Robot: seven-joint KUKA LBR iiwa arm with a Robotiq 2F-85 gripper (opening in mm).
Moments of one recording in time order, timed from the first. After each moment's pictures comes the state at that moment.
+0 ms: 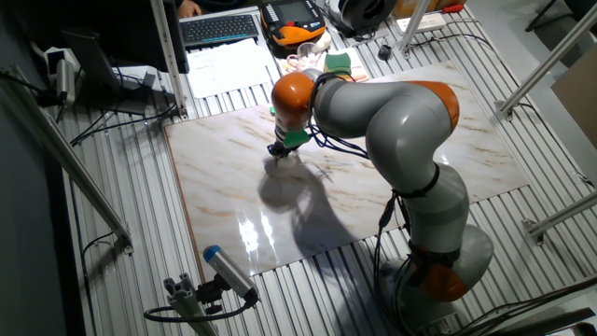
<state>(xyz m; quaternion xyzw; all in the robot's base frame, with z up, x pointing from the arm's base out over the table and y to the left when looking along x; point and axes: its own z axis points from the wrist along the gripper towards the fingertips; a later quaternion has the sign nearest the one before) 0.558 0.233 0.039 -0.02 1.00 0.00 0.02</state>
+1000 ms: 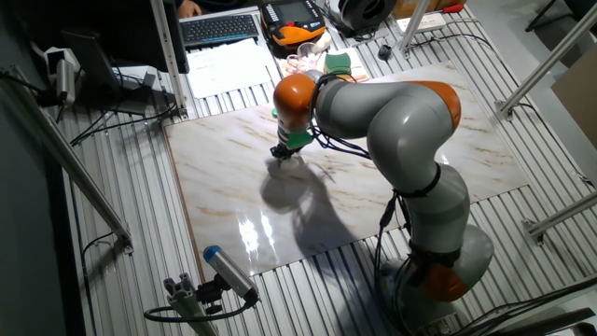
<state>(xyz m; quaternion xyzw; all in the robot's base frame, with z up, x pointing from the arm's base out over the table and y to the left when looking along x) 0.545 0.220 0.035 -0.04 1.00 -0.01 0.02</state>
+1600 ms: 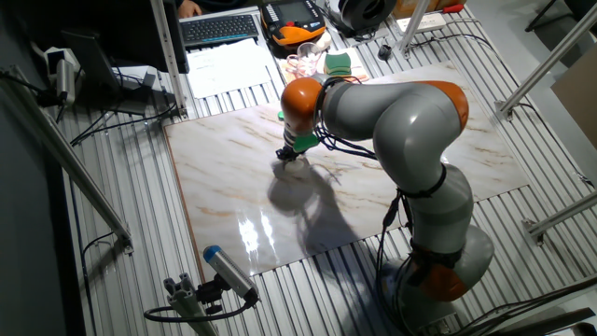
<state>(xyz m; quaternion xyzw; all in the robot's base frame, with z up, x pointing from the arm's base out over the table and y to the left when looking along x) 0.529 0.201 0.034 -0.05 1.00 0.00 0.02</state>
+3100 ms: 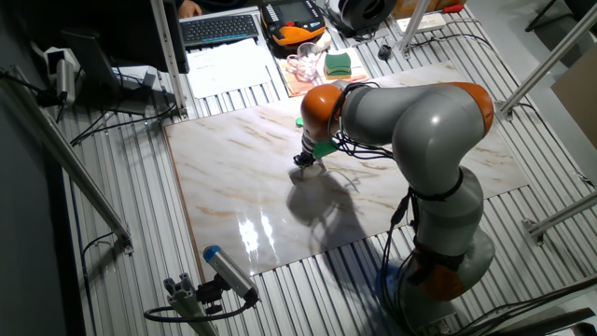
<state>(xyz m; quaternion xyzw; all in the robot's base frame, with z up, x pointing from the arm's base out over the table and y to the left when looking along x) 0.503 0.159 0.037 -0.06 1.00 -0.01 0.03</state>
